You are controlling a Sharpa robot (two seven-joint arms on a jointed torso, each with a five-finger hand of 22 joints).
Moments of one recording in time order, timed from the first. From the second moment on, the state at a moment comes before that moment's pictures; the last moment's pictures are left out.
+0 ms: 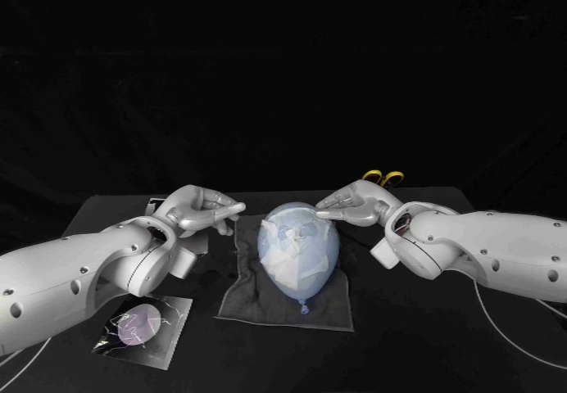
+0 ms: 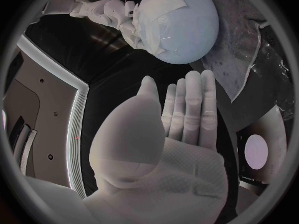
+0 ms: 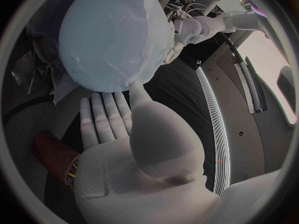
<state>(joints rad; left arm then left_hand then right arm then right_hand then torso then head) 1.26 -0.83 -0.17 1.54 -0.44 -0.40 0.16 1.46 -0.06 -0.15 0.29 0.05 0.96 0.15 0.36 0.28 1.18 0.08 0.39 0.21 1.22 0.02 0.88 0.62 0.17 1.13 0.13 0.55 0.27 1.30 -0.97 -0.24 1.65 -0.62 -0.48 0.08 1.55 0.11 -0.06 0.11 0.05 0.91 0.23 0.11 0.10 0.93 0.23 0.06 0.06 0.77 0.21 0.10 0.08 0.12 0.57 0.29 0.11 0.18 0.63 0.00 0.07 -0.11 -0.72</state>
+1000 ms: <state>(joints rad) 1.21 -0.85 -0.18 1.68 -0.35 -0.47 0.14 1.54 0.01 -0.32 0.29 0.05 0.88 0.13 0.46 0.36 1.17 0.04 0.99 0.71 1.47 -0.02 1.49 1.31 0.13 1.25 0.08 1.23 0.96 1.30 -0.97 -0.24 1.66 -0.61 -0.48 0.08 1.55 0.11 -0.06 0.11 0.05 0.91 0.23 0.11 0.10 0.93 0.23 0.06 0.06 0.77 0.21 0.10 0.08 0.12 0.57 0.29 0.11 0.18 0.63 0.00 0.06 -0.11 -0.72</state>
